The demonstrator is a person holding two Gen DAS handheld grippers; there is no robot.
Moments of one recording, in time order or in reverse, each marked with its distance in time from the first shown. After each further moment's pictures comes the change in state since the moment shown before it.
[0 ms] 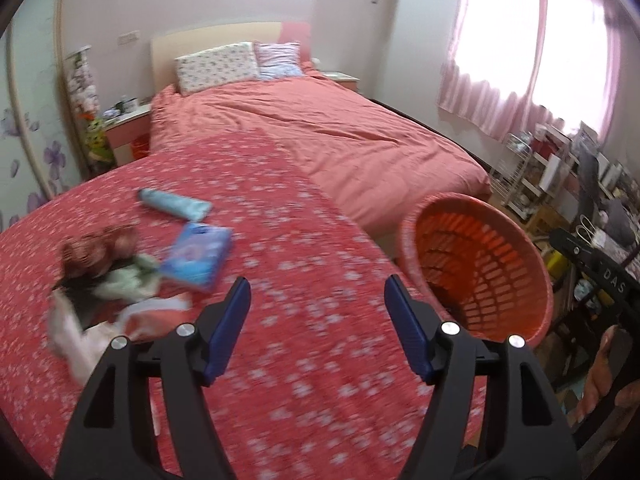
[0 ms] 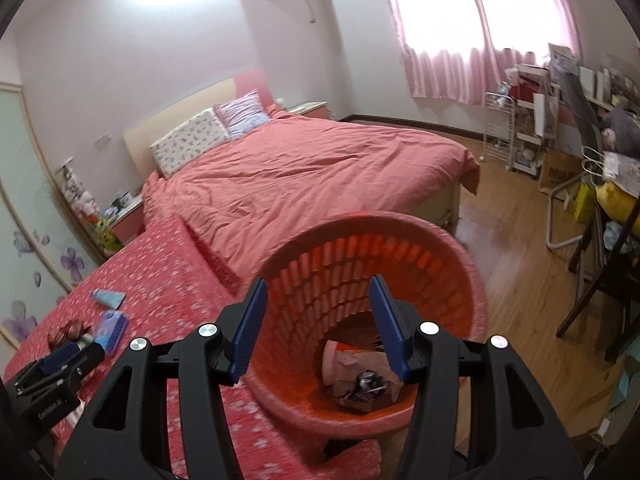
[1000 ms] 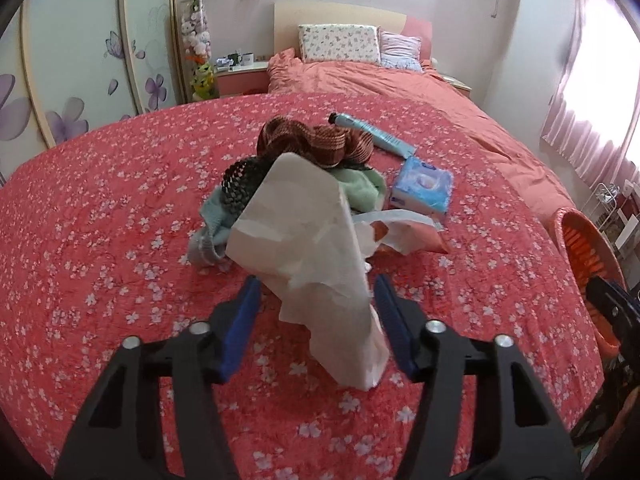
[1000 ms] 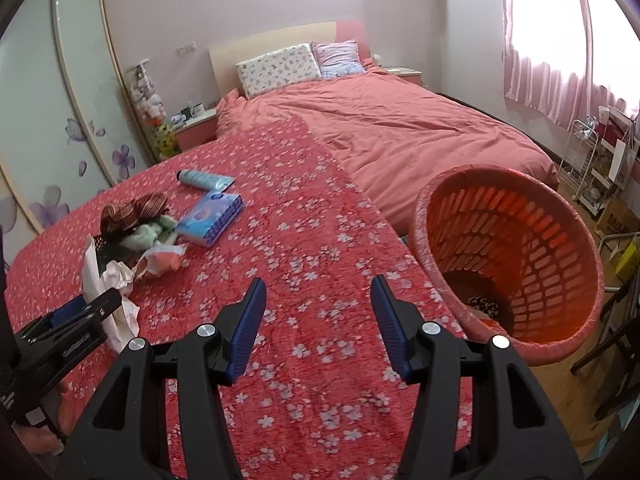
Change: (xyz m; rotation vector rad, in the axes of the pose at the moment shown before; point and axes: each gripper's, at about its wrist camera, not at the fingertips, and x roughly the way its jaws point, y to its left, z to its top) left arm -0.011 0.138 -0.071 -0.259 0.056 0.282; right arm 0.009 0.127 -0.077 -0.280 0.167 0.156
